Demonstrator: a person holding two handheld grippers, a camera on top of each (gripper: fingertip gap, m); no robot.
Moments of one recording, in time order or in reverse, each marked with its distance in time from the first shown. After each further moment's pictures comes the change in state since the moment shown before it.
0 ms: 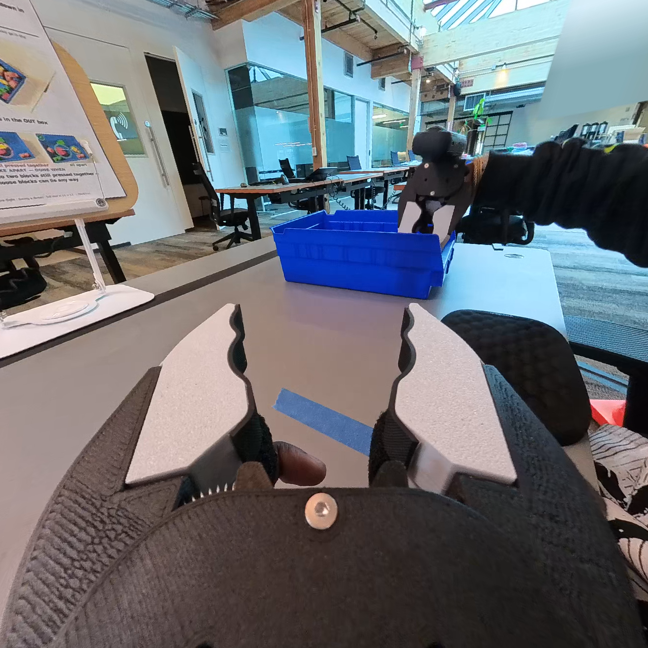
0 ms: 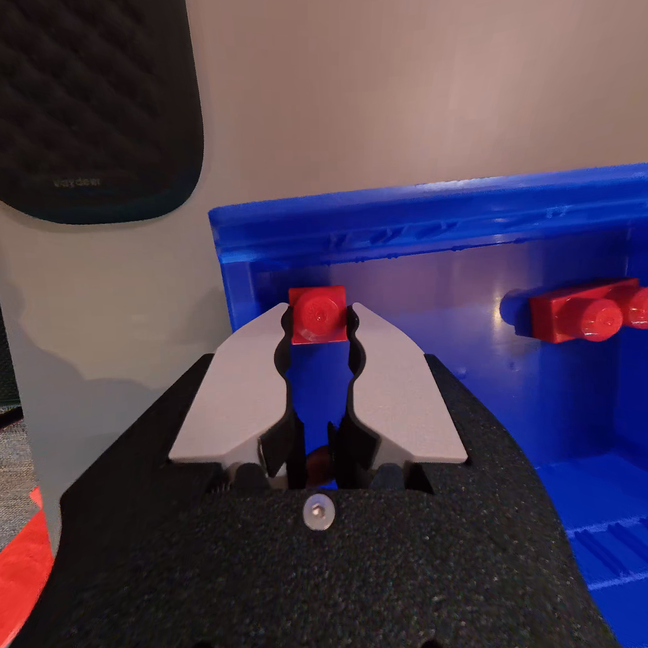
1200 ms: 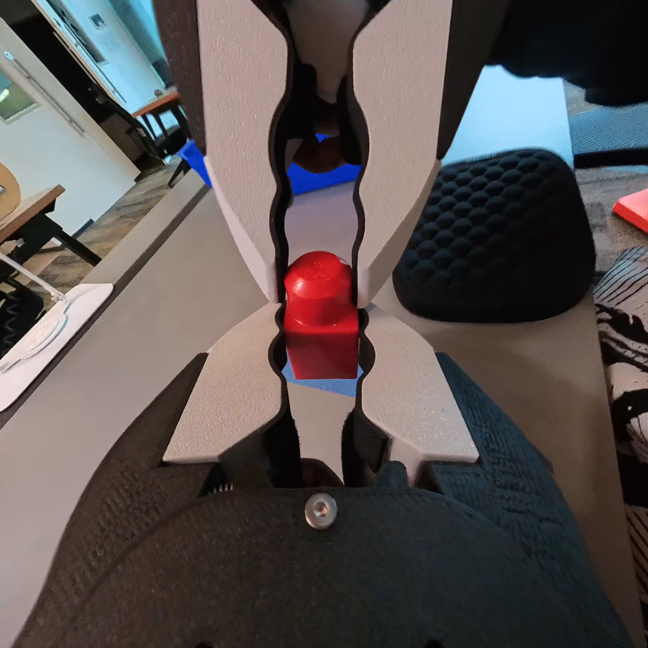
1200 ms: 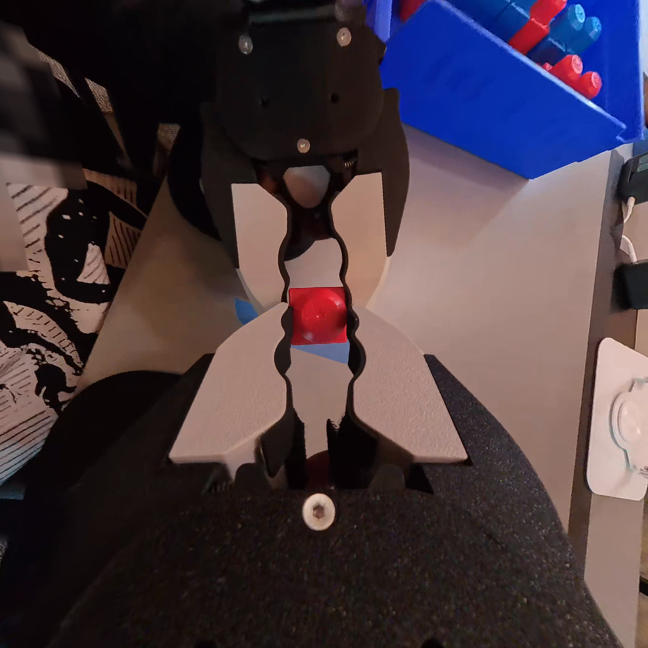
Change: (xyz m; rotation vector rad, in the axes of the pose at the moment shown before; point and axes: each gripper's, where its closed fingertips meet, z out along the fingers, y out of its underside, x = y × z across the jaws) left arm 0.044 0.050 0.010 -0.351 0.152 0.346; right arm -0.082 -0.299 0.067 0.297 0.097 -0.406
